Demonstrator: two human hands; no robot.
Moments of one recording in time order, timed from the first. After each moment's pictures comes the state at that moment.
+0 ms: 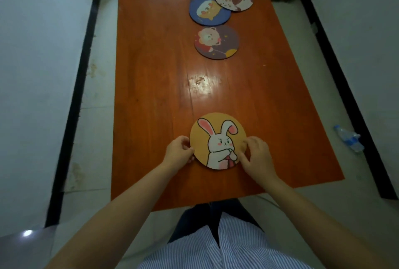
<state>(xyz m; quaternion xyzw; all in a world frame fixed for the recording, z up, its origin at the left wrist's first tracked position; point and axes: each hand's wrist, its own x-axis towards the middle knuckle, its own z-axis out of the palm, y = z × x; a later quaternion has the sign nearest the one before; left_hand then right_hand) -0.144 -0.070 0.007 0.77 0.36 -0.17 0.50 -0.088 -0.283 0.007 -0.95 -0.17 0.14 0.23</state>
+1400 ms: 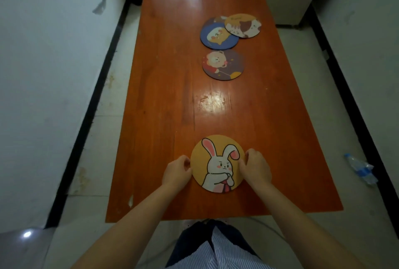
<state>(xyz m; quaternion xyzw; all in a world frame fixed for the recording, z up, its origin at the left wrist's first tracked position) -0.159 -0.085 -0.002 0.87 0.33 -0.13 0.35 -0.055 -0.268 0.013 -0.96 -0.07 0.19 0.17</state>
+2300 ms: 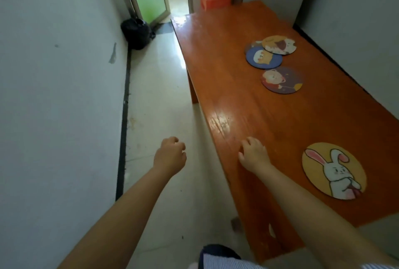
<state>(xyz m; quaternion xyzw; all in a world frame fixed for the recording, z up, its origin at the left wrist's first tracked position) -0.188 0.272 0.064 0.98 0.12 -0.09 0.12 -0.112 0.043 0.025 -0.97 -0.11 0.19 0.10</state>
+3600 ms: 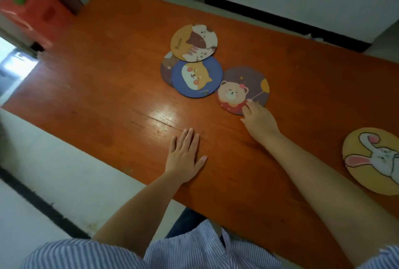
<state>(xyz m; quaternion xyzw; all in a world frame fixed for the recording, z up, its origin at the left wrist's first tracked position) 0.216 0.269 -0.035 0.91 -0.38 -0.18 -0.03 0.155 0.027 0.005 -0.98 0.16 0.11 0.04</state>
